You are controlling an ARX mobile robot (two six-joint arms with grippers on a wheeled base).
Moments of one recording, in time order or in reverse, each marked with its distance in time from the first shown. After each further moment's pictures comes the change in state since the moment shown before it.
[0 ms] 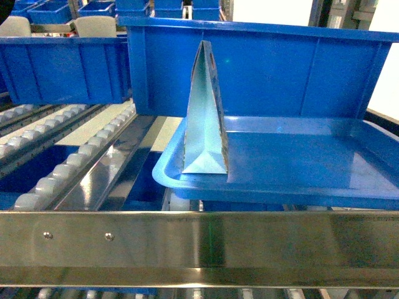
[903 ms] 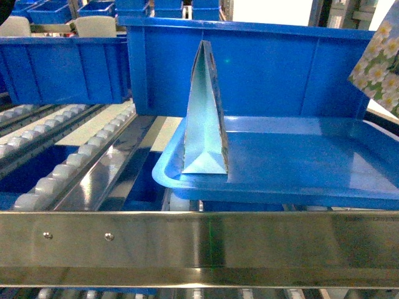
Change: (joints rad) left arm 0.000 0.000 0.000 0.000 0.000 0.000; right arm 0.061 0.402 0.232 0.058 0.030 -0.093
